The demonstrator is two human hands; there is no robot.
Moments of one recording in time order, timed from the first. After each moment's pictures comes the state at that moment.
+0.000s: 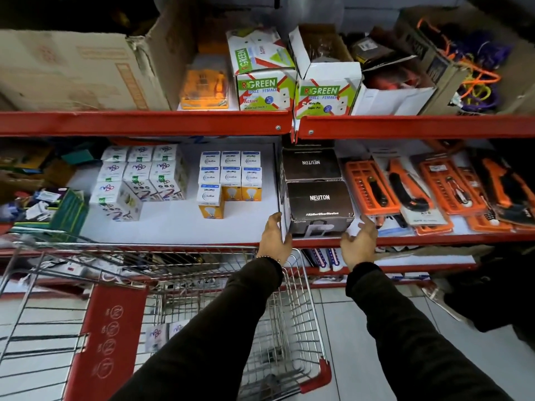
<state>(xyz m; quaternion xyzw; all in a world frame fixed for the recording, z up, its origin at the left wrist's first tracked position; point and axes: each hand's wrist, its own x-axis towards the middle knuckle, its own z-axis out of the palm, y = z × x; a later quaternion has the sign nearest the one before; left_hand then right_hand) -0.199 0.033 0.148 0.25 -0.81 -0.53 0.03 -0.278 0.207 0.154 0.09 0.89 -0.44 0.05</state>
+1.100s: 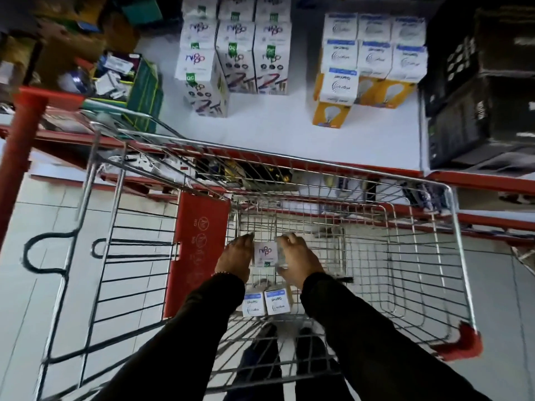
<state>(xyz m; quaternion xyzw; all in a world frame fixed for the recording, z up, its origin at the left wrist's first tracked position) 0.091 -0.175 -0.025 0.24 -0.92 -0.16 -0.28 -0.012 -0.032 -0.014 -0.37 0.84 -0.10 0.38</state>
